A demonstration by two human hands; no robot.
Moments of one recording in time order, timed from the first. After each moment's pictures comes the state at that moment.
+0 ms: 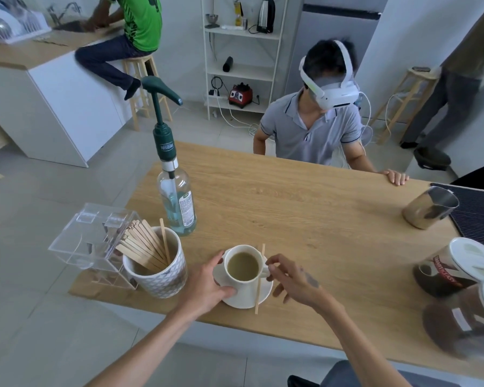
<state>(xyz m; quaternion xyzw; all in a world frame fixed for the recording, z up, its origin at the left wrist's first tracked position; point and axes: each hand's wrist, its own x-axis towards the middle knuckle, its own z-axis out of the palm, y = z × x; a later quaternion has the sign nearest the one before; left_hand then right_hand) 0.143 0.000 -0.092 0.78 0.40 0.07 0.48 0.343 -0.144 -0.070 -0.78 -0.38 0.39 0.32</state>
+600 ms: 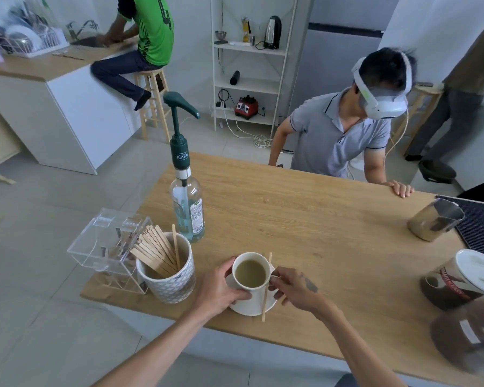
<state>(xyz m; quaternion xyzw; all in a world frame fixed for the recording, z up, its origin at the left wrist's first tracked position) 0.152 -0.003 -0.083 0.73 0.36 0.13 0.57 0.332 -0.132 -0.063 -0.79 -0.37 0.40 0.29</state>
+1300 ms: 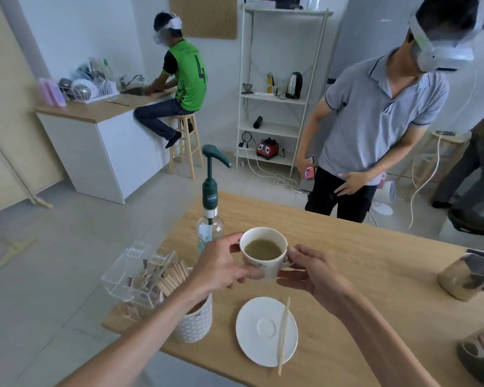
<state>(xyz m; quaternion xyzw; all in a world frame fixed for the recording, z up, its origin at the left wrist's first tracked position) 0.147 0.048 0.077 0.76 0.33 0.20 0.52 0.328 -0.081 0.076 -0.62 -0.26 0.49 0.55</state>
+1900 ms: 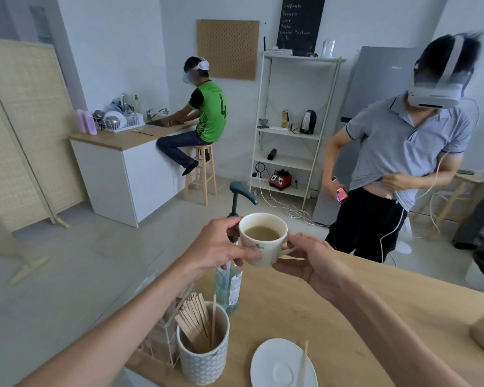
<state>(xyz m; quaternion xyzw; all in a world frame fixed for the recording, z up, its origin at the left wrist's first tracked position) 0.124 0.110 0.161 0.76 0.31 0.24 0.51 0.303 -0.011 0.159 -0.57 -0.27 0.48 0.61</state>
